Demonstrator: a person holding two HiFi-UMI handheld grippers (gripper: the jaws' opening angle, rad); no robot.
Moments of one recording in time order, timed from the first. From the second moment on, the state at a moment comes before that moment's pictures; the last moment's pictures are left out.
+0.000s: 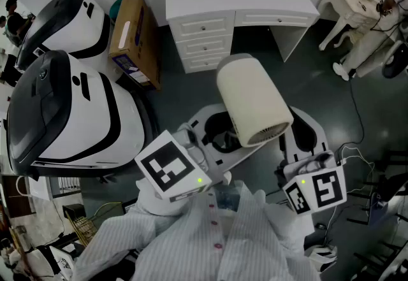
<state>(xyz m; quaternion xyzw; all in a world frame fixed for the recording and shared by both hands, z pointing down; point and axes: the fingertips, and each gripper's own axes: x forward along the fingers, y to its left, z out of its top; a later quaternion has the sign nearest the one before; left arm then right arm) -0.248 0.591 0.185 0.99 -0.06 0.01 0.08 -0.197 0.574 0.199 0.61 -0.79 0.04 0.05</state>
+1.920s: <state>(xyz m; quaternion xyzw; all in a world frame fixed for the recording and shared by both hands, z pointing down) -0.170 0.320 0.184 0.99 -0.06 0.02 0.08 -0.108 0.325 0.214 0.64 -0.76 0.04 0.06</state>
